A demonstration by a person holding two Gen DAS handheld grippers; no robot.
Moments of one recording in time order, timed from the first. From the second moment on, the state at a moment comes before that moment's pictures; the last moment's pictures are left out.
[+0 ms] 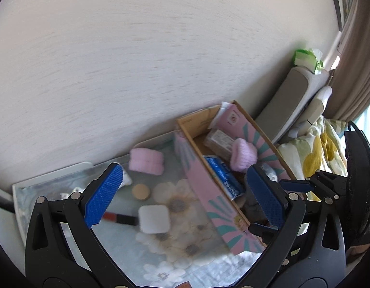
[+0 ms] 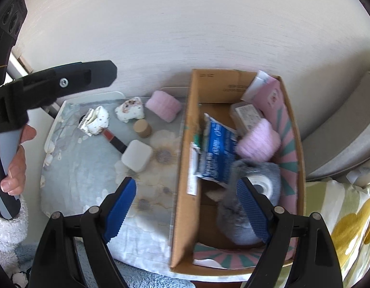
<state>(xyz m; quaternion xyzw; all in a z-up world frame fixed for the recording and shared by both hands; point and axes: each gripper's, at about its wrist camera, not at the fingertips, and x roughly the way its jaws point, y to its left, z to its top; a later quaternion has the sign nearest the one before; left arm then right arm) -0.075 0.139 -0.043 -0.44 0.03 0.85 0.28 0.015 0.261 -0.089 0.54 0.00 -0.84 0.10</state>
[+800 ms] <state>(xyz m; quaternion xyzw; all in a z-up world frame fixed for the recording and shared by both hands) -0.078 0.006 -0.060 -0.45 -0.03 0.87 0.19 -0.001 0.175 -0.108 0.55 0.04 -0.82 0.15</state>
